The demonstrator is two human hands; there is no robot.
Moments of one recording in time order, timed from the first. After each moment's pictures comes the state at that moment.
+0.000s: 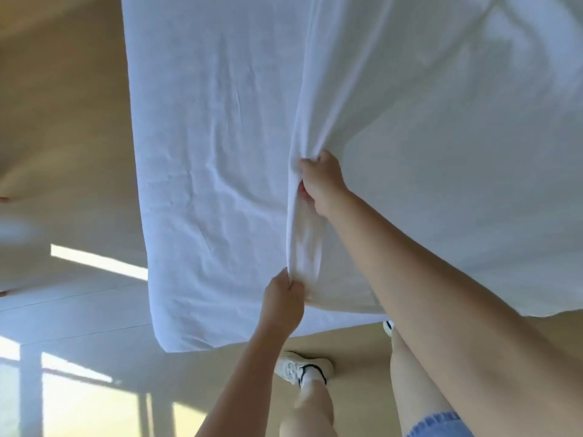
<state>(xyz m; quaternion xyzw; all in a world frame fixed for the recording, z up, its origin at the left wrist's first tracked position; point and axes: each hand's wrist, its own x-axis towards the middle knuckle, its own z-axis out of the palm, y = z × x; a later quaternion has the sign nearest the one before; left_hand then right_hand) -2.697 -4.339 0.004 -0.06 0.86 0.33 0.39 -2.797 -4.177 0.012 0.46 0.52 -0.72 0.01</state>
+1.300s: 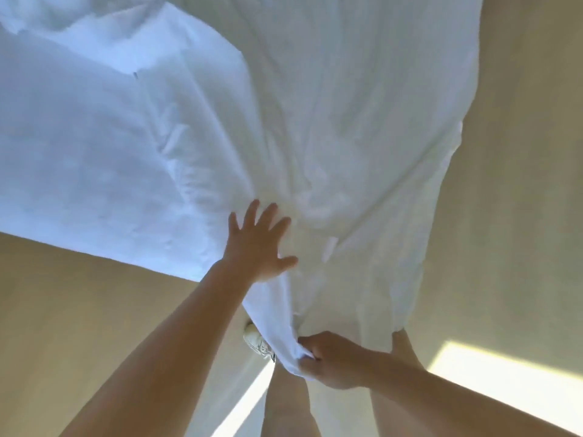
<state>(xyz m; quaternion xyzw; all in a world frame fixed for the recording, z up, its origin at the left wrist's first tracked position) -3.070 -4.530 -0.064 0.77 0.52 -0.23 0.27 -2.919 -4.667 -0.040 0.45 0.57 -0.66 0.17</state>
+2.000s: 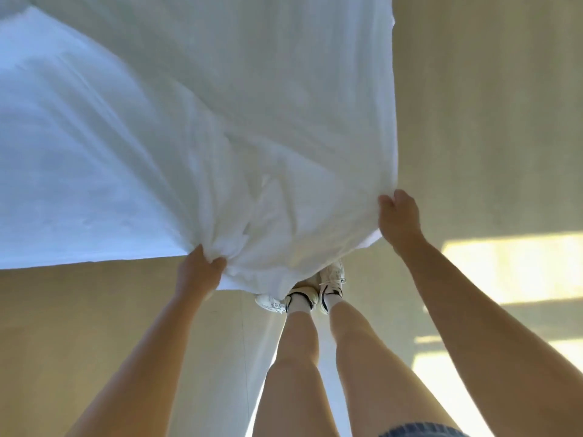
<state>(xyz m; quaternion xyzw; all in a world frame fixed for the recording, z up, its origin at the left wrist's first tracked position) -3.136 -4.641 -0.118 0.52 0.74 -0.12 0.41 -2.816 -4.707 -0.096 0.91 0.20 -0.32 -0.16</state>
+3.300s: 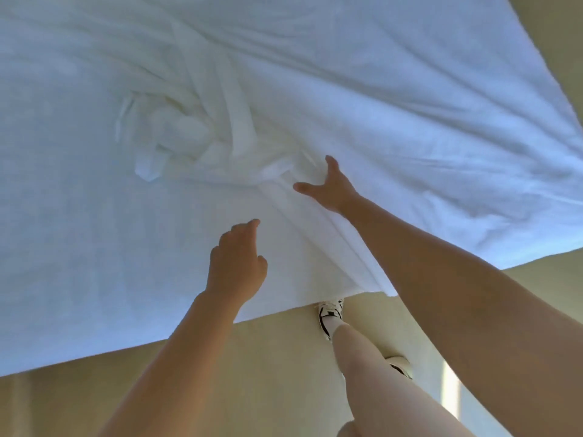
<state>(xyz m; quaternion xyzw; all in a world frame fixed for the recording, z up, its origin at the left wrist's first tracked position) -3.362 -4.406 -0.016 0.84 0.50 -0.15 0.16 -3.148 -4.406 -0.091 0.79 0.30 -0.47 -0.25</state>
